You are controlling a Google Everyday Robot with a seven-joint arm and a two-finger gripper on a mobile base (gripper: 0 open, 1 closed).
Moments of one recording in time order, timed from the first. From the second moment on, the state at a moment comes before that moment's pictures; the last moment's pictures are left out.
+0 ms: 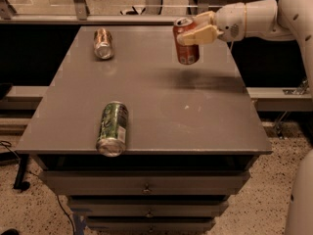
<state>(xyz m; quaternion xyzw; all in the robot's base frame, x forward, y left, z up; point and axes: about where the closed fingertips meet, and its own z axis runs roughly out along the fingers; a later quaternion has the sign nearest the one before) 0.697 -0.101 0.959 -0.50 0.61 0.35 0.50</state>
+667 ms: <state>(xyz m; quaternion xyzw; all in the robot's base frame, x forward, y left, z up) 0.684 -0.119 0.942 -0.48 0.58 0.38 0.54</state>
